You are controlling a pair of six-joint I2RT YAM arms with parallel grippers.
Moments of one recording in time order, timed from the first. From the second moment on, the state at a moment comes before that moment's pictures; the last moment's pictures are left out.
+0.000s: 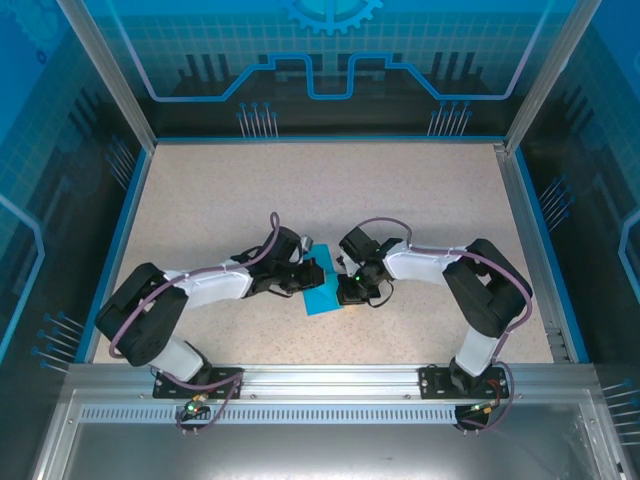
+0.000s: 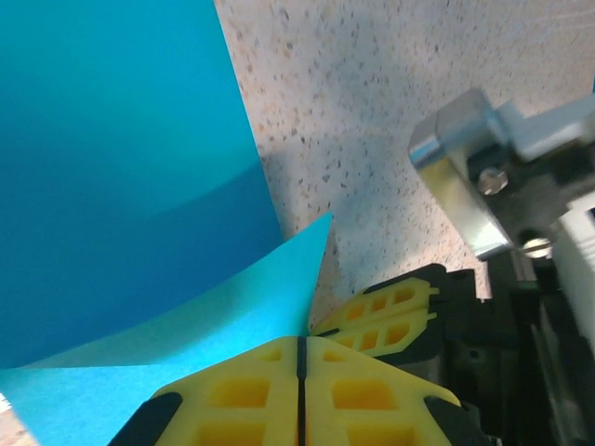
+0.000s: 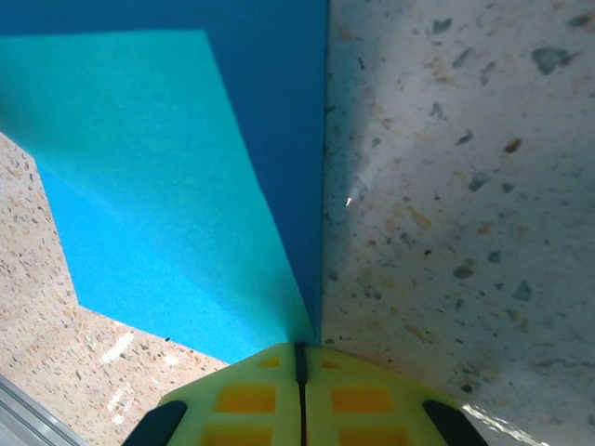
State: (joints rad) left arm -0.63 1.54 0.70 -0.01 0.39 -0.86; right arm 0.72 1.76 0.93 -0.53 -0.37 0.56
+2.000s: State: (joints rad) left arm -0.54 1.60 0.55 0.16 0.33 -0.95; right arm 0.77 1.80 1.00 -0.62 -0.27 0.56
